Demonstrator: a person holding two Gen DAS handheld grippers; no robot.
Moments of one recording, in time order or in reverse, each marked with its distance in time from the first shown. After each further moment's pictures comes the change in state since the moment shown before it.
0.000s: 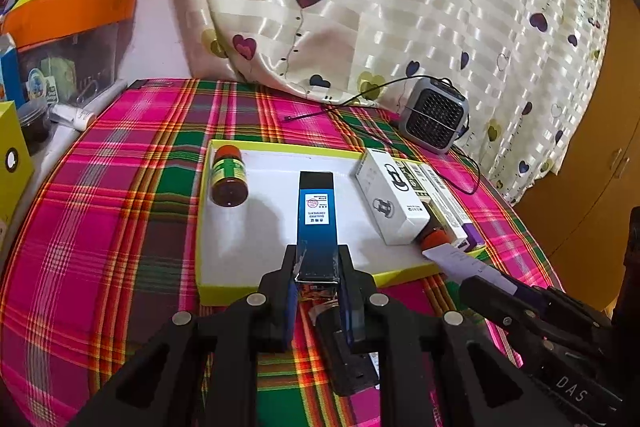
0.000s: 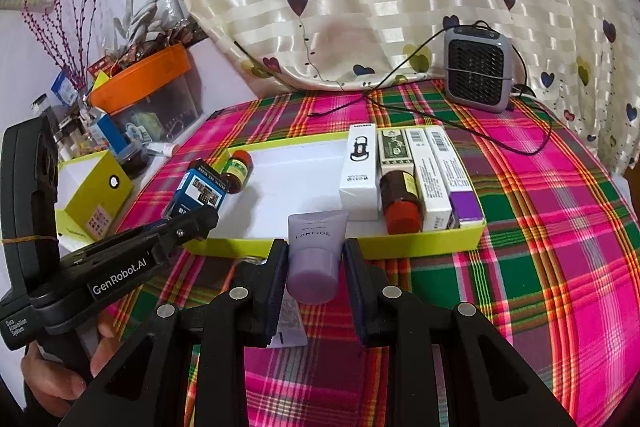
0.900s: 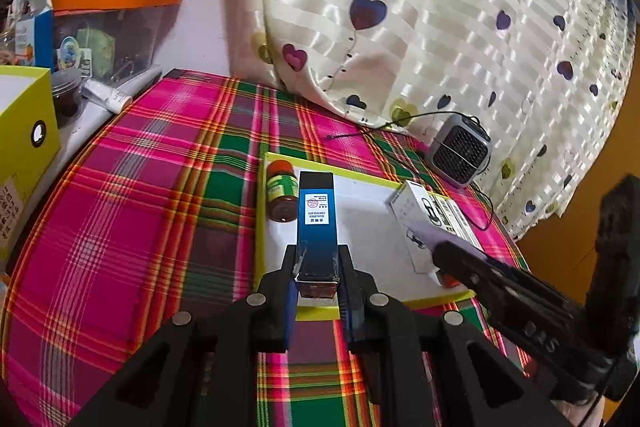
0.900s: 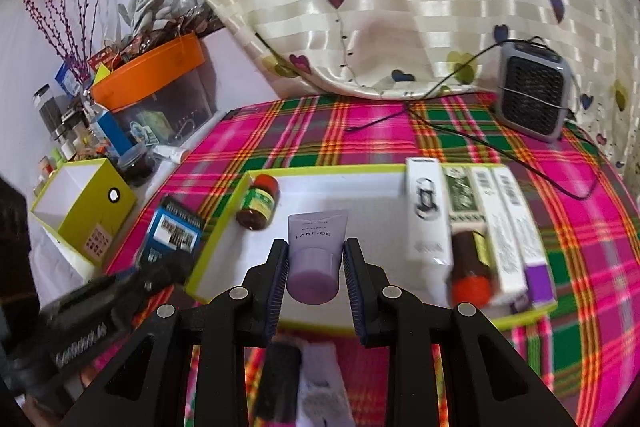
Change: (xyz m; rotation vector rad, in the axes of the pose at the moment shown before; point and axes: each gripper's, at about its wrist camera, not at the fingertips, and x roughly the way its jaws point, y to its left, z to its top) left arm -0.014 0.049 0.012 -0.141 -0.034 0.010; right arm 0.060 0.038 0.050 -0.049 0.041 0.044
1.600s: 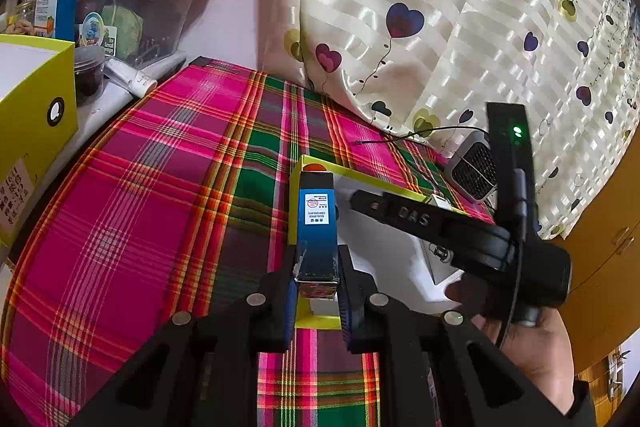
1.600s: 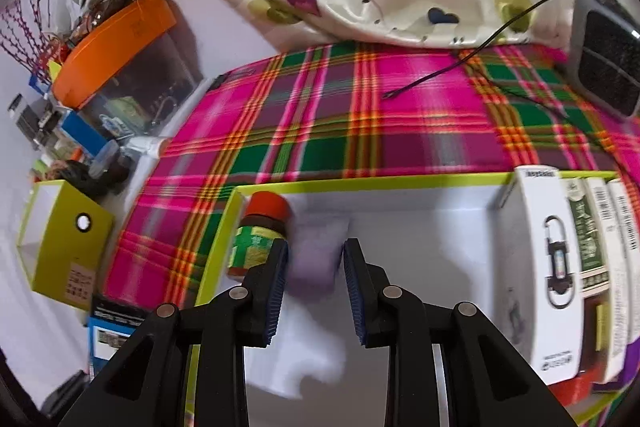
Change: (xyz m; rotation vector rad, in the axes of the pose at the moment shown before) left arm 0.003 0.026 0.005 -0.082 0.008 0.021; right arm 0.109 0.013 0.038 0.091 0.197 0.064
